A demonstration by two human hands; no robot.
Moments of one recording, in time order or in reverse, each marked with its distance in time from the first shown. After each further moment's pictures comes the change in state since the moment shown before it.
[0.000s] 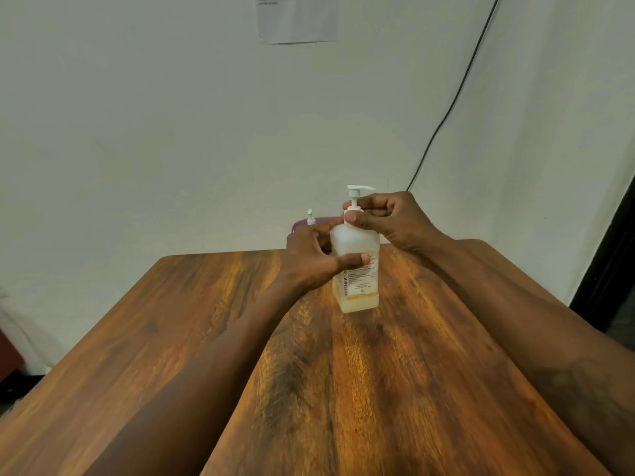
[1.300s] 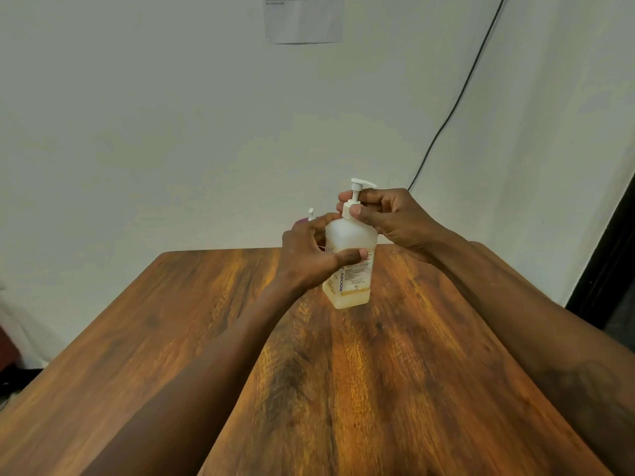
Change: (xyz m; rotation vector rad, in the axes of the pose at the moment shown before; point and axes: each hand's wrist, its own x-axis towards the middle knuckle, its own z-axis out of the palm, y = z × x) left_hand -0.011 0.009 -0.006 0.050 0.122 0.032; right_hand -0.007 -0.012 0.005 0.010 -0.138 -0.026
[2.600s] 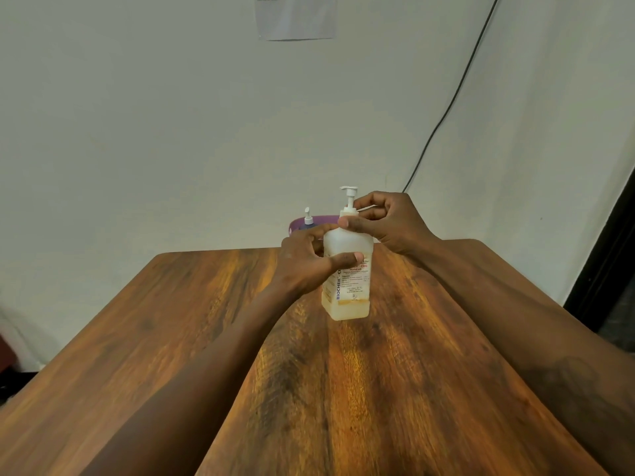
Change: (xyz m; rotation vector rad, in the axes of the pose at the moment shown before) left_hand 0.006 -0.013 0.008 0.012 -0.095 -0.104; right_hand 0.008 0.023 -0.003 -0.175 0.216 0.015
